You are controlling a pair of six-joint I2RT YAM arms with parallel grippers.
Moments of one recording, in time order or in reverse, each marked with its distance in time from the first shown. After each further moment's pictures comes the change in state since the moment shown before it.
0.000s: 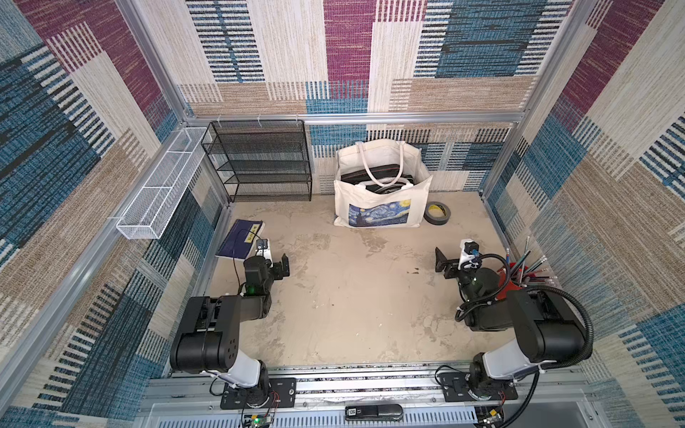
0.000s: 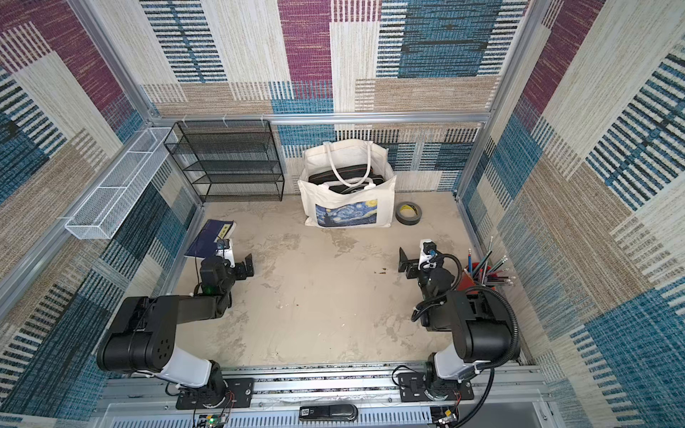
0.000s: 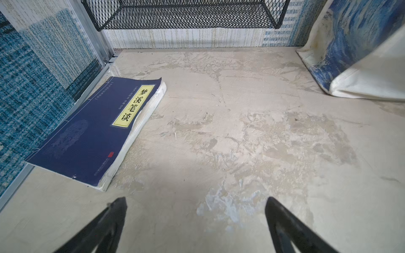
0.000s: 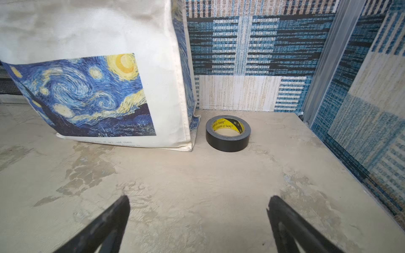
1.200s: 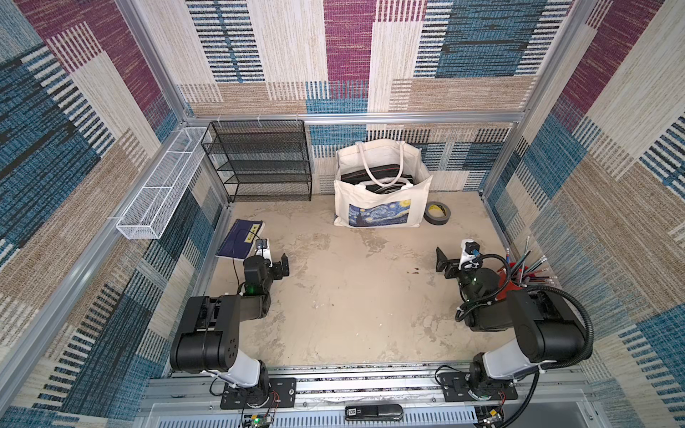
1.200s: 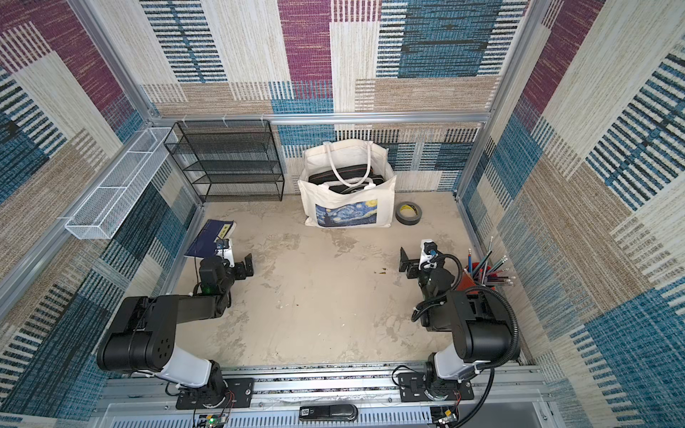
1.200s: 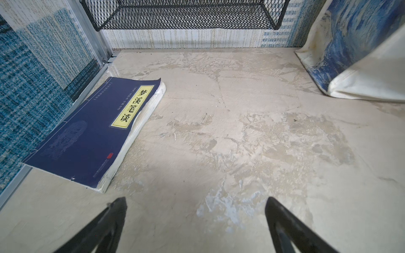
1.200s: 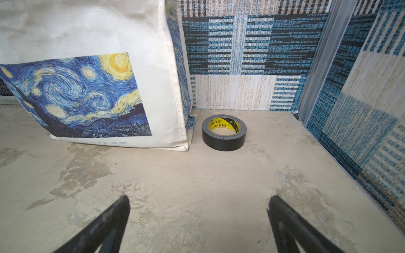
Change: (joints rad) left arm 0.010 0.002 0.004 0.000 0.020 0.000; right arm 0.000 -0.003 0.000 -0.002 0.027 0.001
